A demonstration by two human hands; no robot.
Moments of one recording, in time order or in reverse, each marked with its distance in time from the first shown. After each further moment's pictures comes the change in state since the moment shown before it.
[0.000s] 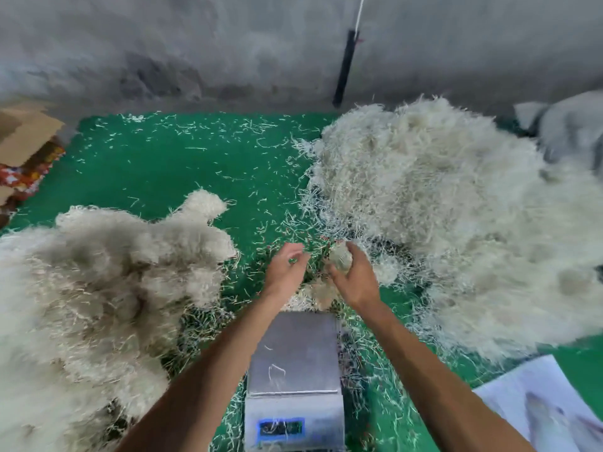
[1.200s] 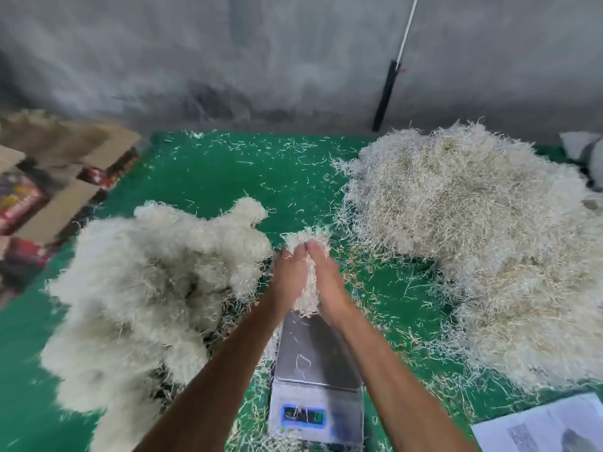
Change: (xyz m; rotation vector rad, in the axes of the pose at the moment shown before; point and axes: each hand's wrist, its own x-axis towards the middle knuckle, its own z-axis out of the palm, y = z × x) left_hand -0.059 0.025 -0.056 -0.166 0.087 -0.300; right_hand -0.064 -0.129 0.028 0.892 -0.327 0.112
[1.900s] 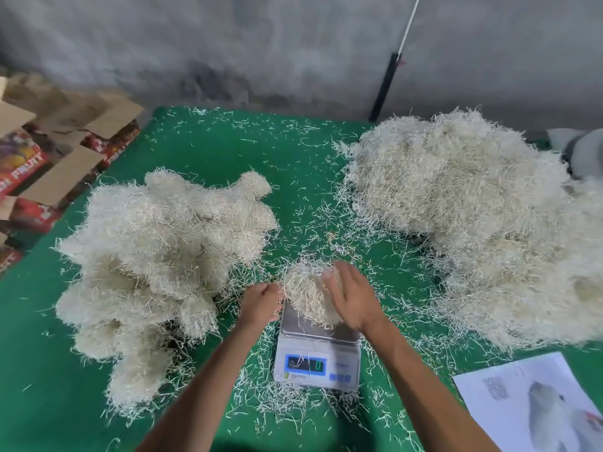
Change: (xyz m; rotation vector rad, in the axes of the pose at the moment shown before) left_hand -0.054 -0.142 -0.049 -0.058 0.072 0.034; right_hand -0.065 0.078 -0.063 -1.226 -0.010 -0.164
